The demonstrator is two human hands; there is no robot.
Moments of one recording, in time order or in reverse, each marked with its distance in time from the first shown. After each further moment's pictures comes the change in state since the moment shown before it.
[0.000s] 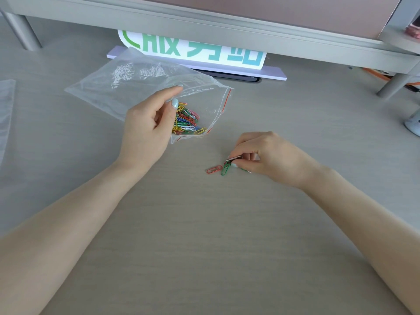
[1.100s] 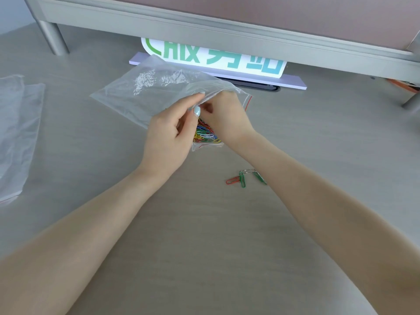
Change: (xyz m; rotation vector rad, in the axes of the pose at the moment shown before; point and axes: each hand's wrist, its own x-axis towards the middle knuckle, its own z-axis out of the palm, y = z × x) left_hand 0.003 -0.001 0.001 0.008 0.038 0.047; right_hand 0.132 -0.038 0.025 0.114 0.351 0.164
